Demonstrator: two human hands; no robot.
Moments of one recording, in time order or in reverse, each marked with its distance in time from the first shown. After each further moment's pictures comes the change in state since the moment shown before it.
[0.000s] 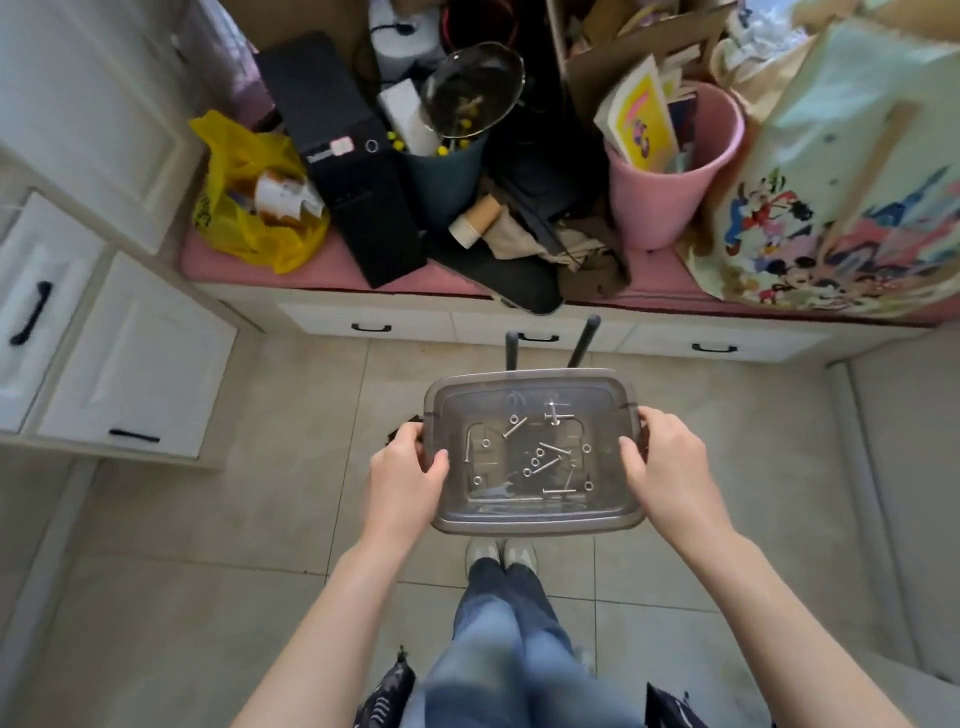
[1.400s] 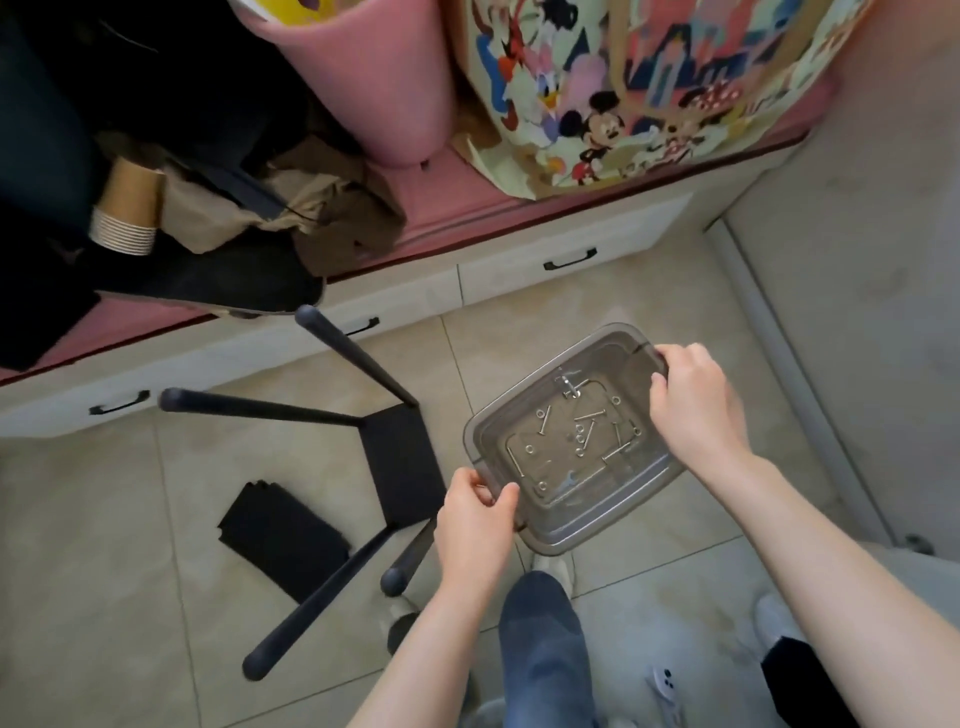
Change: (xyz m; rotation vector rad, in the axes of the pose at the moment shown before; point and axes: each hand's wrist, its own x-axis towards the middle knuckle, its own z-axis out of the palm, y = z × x) left_hand 0.017 0.101 0.434 -0.006 -0.479 -0.205; right_hand 0.188 0.394 0.024 -0.178 0.175 0.346
